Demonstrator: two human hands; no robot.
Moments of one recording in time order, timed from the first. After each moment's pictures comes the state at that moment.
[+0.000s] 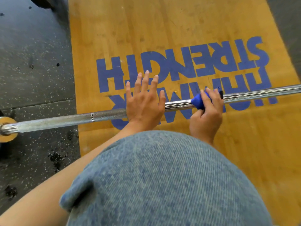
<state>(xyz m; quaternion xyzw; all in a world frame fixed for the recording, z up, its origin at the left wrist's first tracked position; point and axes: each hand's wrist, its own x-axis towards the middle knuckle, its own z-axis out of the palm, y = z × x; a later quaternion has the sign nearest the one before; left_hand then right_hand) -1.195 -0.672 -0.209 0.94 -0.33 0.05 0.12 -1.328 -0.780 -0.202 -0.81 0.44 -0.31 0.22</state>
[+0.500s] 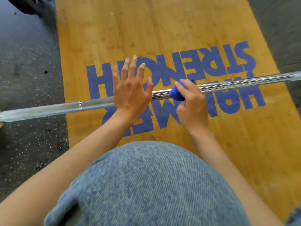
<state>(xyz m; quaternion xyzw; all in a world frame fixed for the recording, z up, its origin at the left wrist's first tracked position) -1.142 -0.699 -0.203 0.93 -0.33 0.11 0.14 -1.295 -0.819 -0.194 -0.90 0.32 -0.19 0.24</state>
